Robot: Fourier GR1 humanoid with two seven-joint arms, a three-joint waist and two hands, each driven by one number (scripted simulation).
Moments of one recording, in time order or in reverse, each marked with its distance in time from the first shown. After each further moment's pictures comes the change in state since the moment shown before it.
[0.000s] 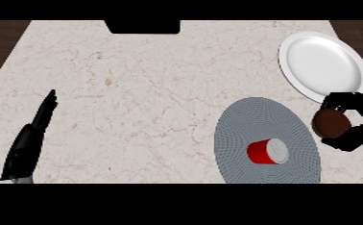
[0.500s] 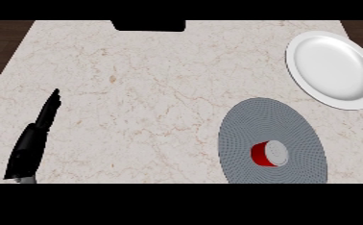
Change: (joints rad) left arm -0.003 -0.009 -0.011 -0.004 0.006 -0.010 -0.011; right arm -0.048 -0.333 -0.190 0.237 0.074 -0.187 -0.259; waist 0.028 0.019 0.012
